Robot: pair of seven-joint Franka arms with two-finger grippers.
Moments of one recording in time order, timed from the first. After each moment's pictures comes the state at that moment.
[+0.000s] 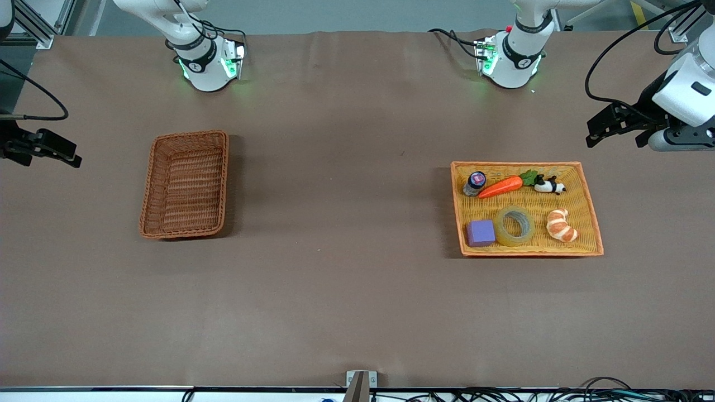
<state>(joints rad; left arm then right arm) -0.05 -0.07 -0.06 -1.67 -0.03 1.62 -0.10 0.02 0.06 -0.08 -1.50 0.00 1.54 -0.01</state>
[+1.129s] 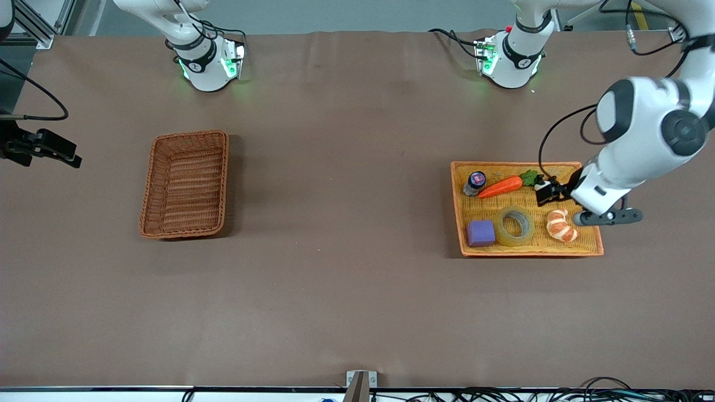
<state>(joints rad) -0.03 0.18 -0.06 -2.03 -0.03 2.18 -0.16 0.02 0.06 -0.08 -1.50 0.00 1.54 -0.01</state>
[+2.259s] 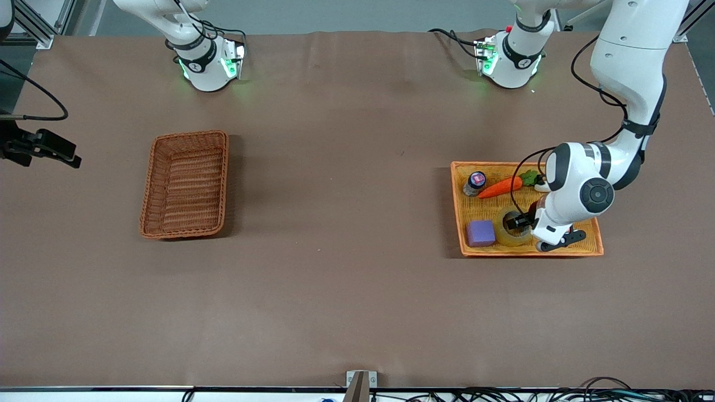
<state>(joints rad) -0.03 0.50 -0.06 -2.06 0.02 2.42 -0.40 0.02 0.06 -0.08 -1.50 0.00 1.54 -0.01</state>
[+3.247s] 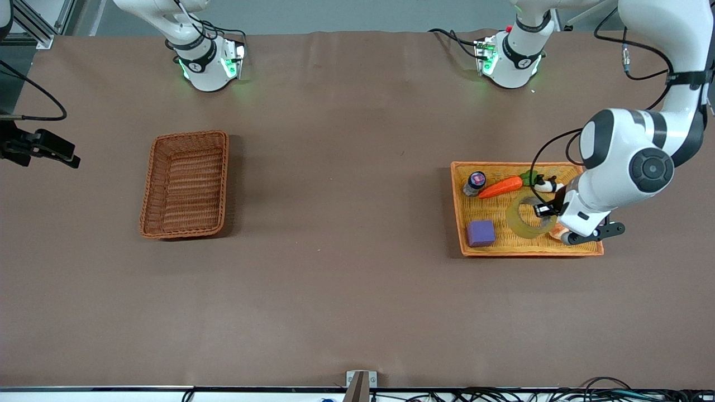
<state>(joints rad) -0.01 0.26 -0.15 -1.87 0.03 2.04 -0.33 0.02 0.06 -0.08 -1.50 0.00 1.54 -0.01</state>
